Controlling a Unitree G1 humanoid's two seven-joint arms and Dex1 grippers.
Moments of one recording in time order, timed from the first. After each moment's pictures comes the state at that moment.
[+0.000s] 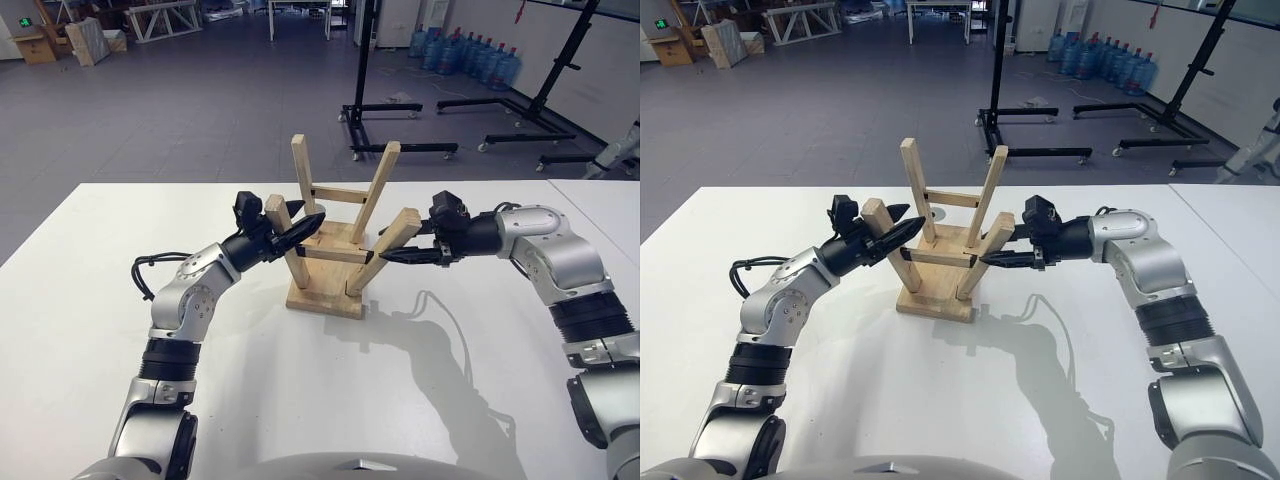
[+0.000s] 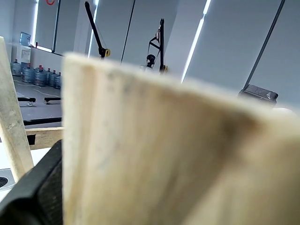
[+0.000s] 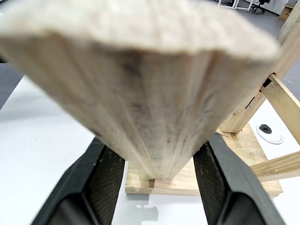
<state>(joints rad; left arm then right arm) -0.40 0.21 0.00 0.03 -0.62 0.45 -0.76 -0.58 -0.75 0.18 0.17 0.47 0.36 1.33</state>
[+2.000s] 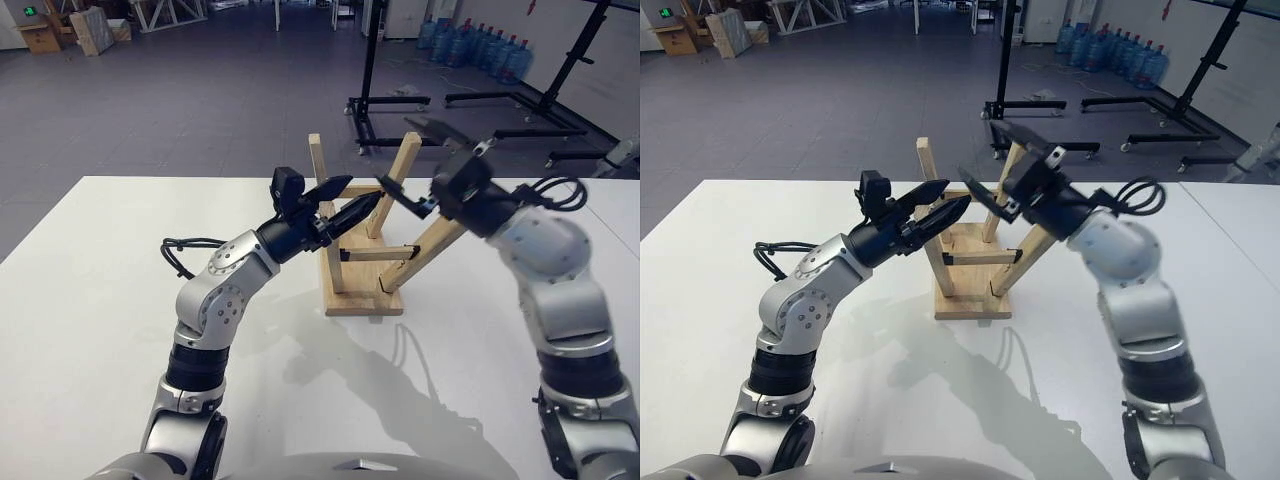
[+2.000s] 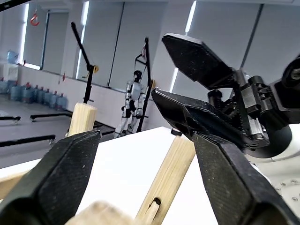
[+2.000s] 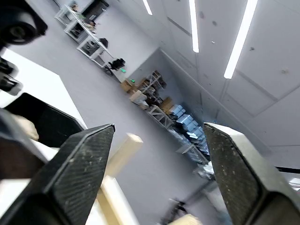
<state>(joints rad) -0.42 0.08 -0.08 -0.29 -0.65 0.59 -0.52 -0.36 -0.55 0.08 -0.49 -0.09 0.14 0.42</state>
